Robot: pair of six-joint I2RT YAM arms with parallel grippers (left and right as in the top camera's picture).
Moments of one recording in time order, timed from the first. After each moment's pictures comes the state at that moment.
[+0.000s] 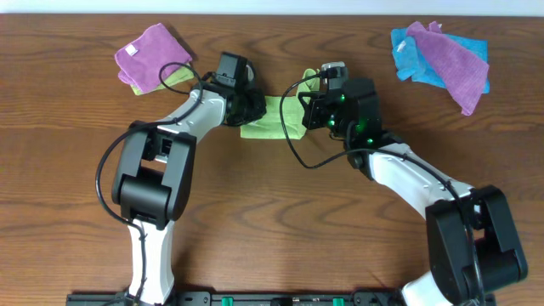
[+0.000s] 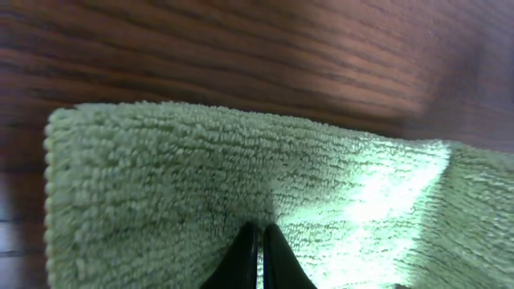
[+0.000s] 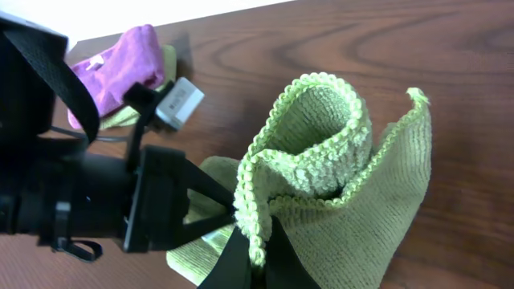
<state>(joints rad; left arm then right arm) -0.31 2.18 1.48 -0.39 0.39 -0.57 0.34 1.73 0.93 0.29 -0.29 0.38</state>
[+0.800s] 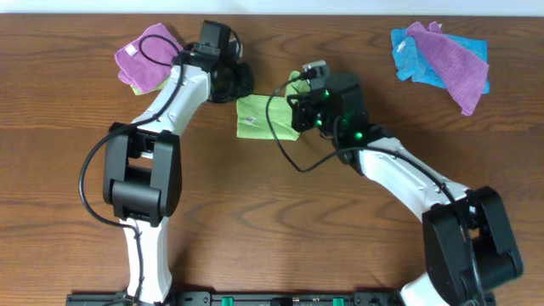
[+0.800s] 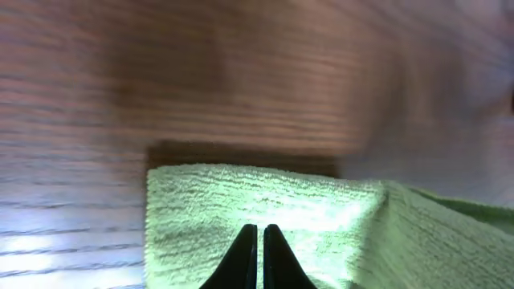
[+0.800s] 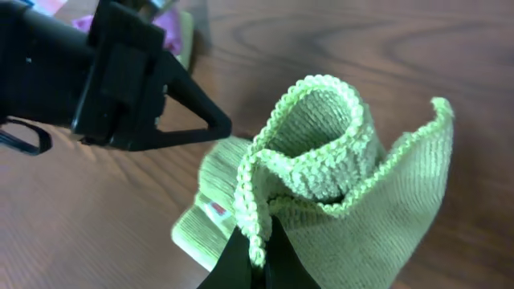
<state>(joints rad) -0.23 2.18 1.74 -0.67 0.39 -0.43 0.42 1.74 1.05 0.12 -0.26 0.26</state>
